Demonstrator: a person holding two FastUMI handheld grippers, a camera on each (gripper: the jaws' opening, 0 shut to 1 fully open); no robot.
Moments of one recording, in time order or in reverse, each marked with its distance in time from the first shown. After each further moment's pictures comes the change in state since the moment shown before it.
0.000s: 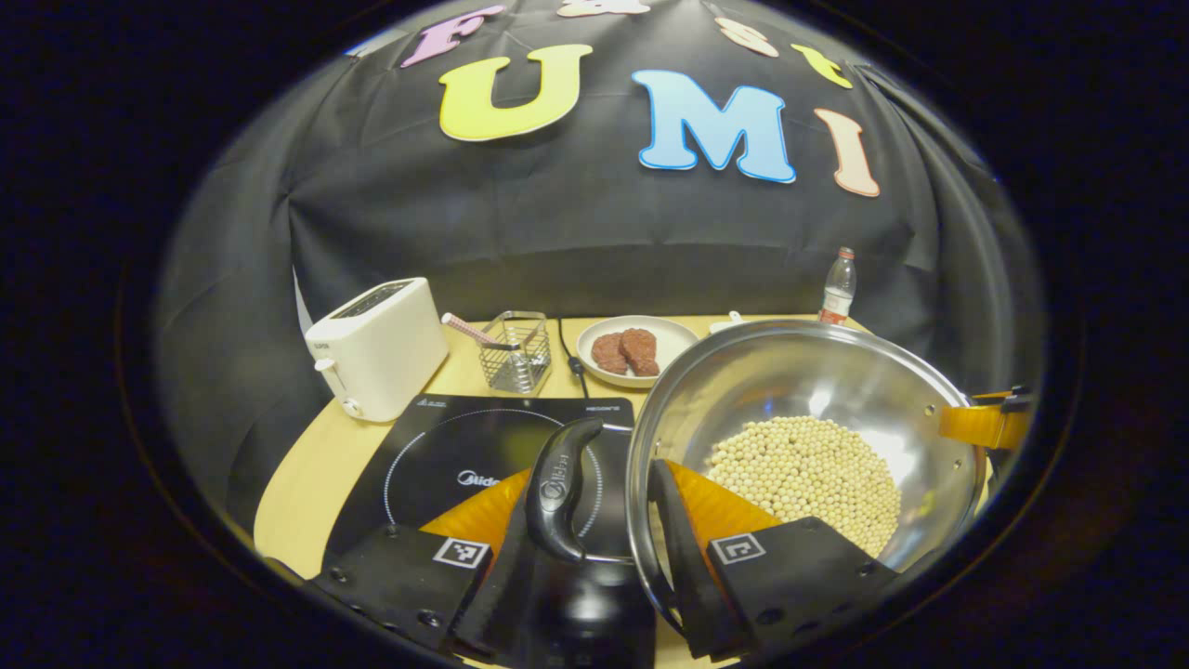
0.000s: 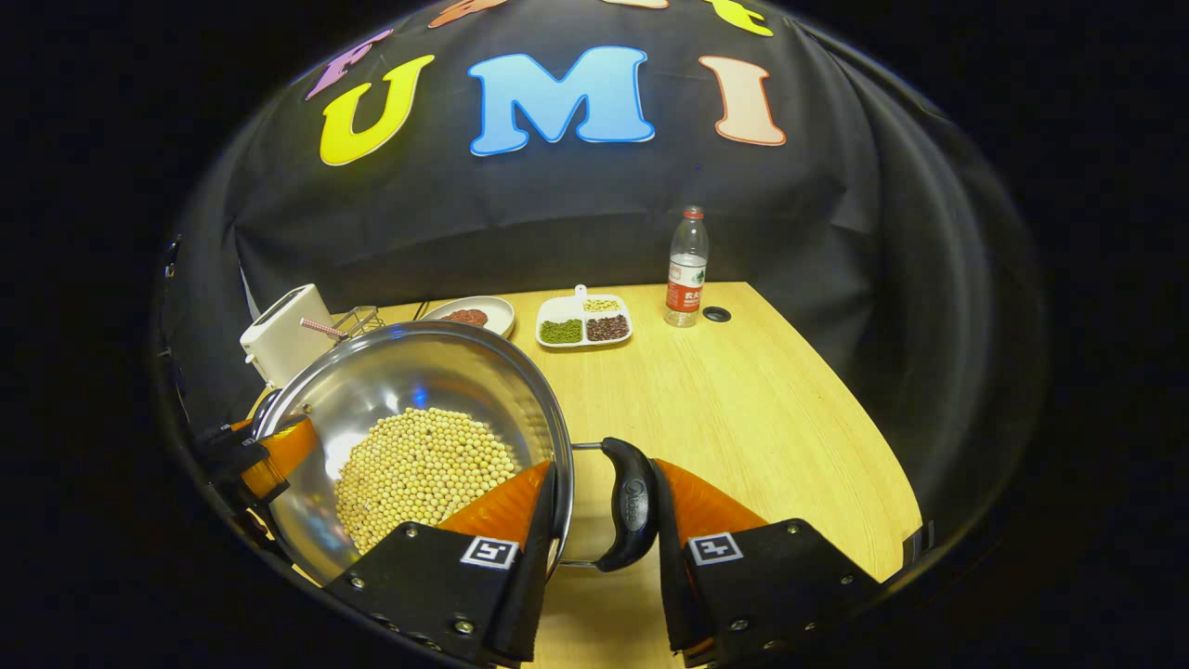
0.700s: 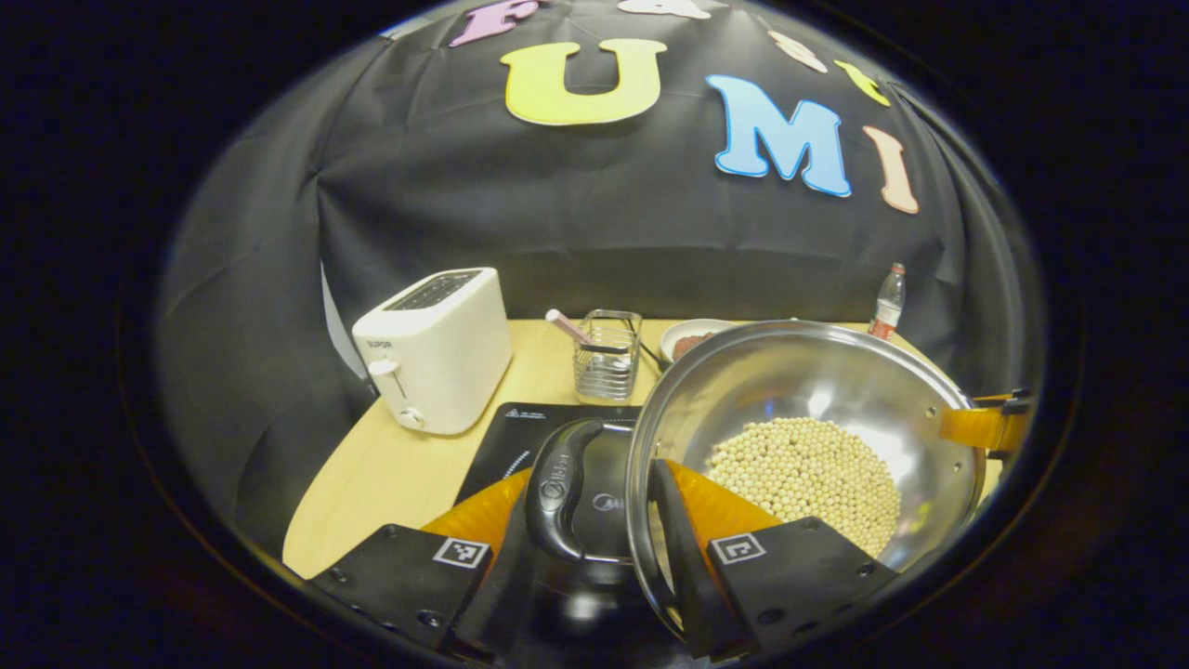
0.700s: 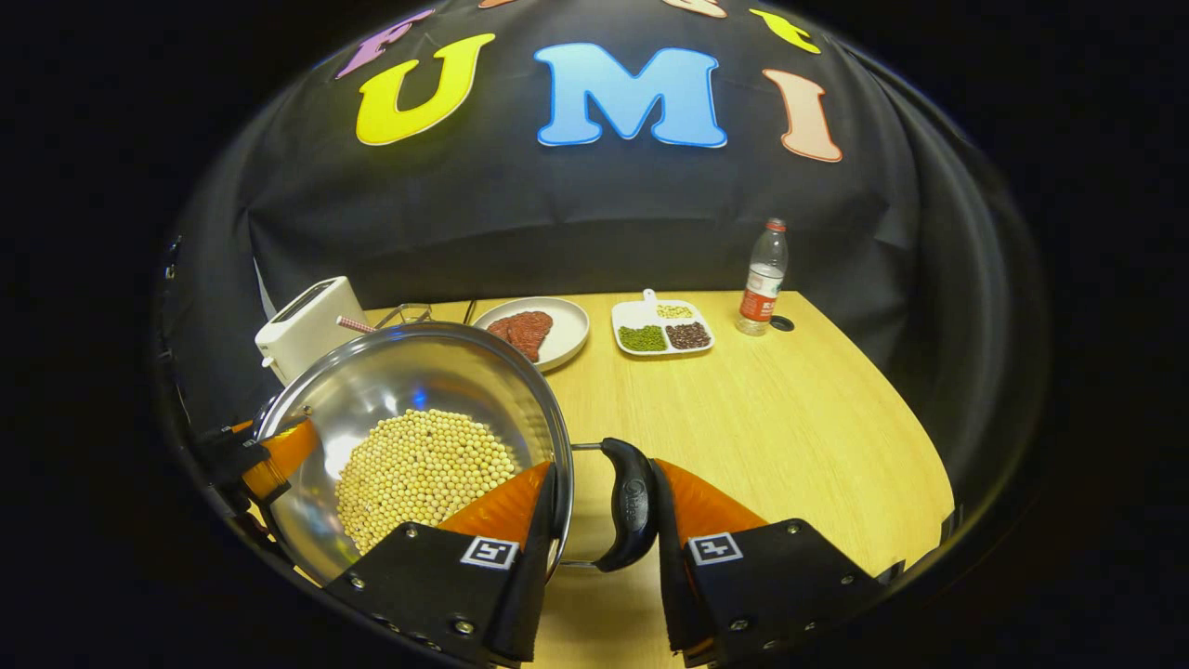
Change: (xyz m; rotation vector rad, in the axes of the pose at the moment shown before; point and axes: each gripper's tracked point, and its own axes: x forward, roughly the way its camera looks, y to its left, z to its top) left arm 0.024 0.133 0.002 -0.024 0.005 0.042; right arm 0.025 0.119 0.009 -0.023 0.010 0.033
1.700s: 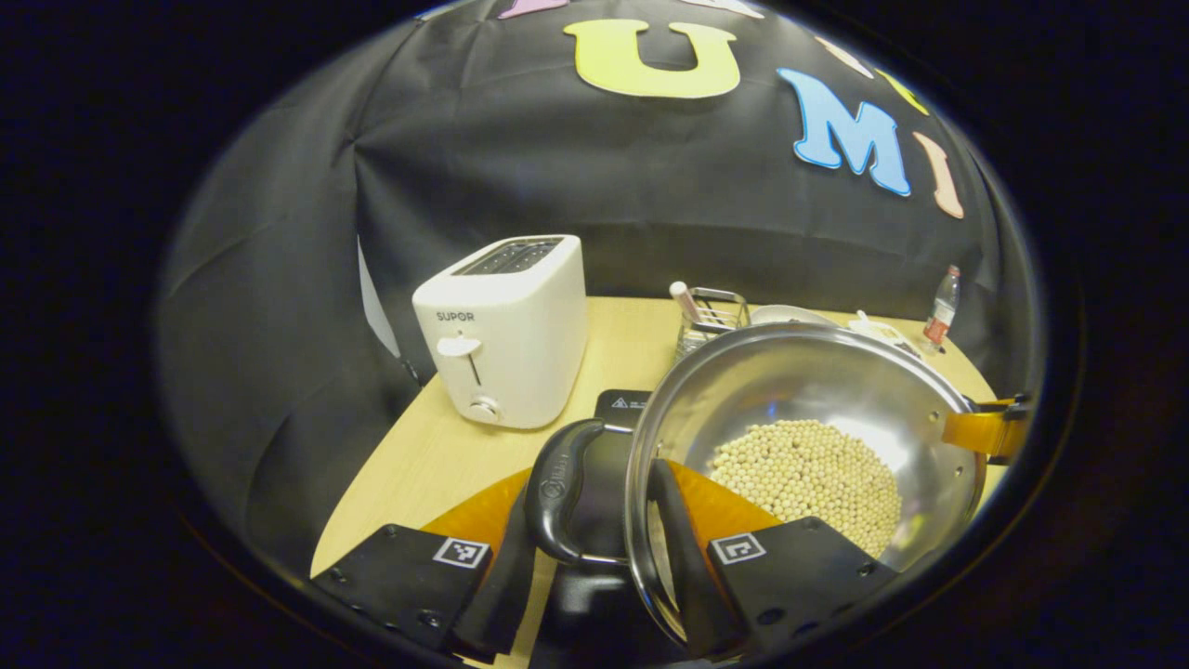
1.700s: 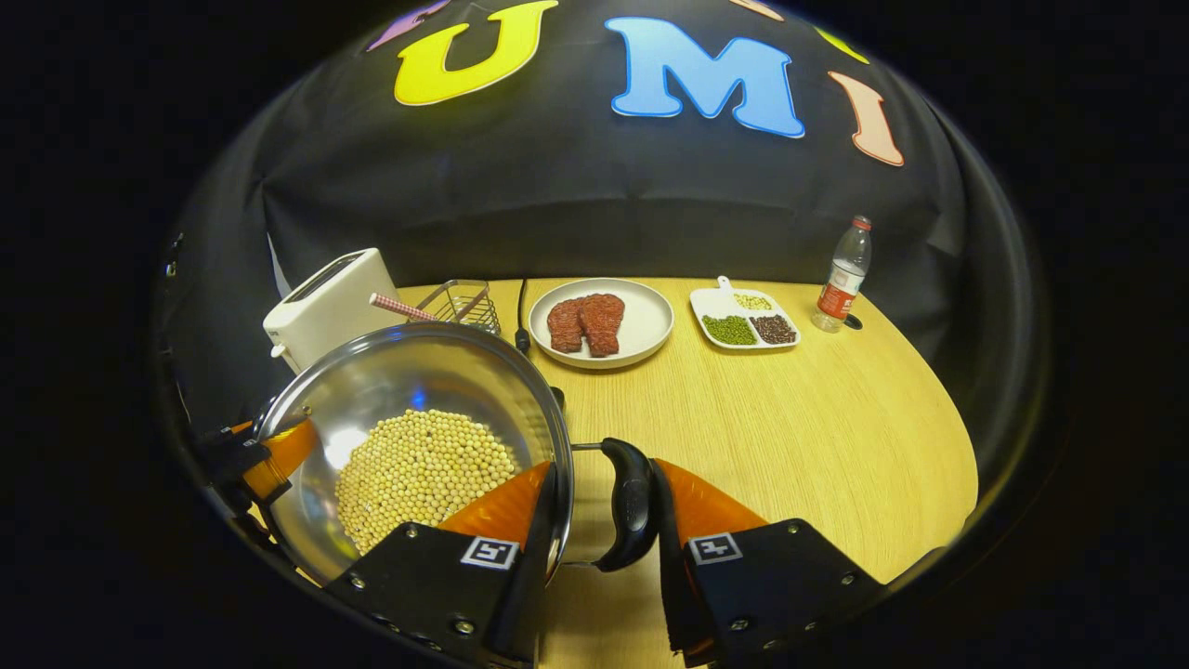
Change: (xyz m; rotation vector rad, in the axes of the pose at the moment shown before) left arm 0.038 0.104 -0.023 -0.045 0.066 0.077; right arm 0.048 0.094 -0.006 -0.044 0.056 0.050
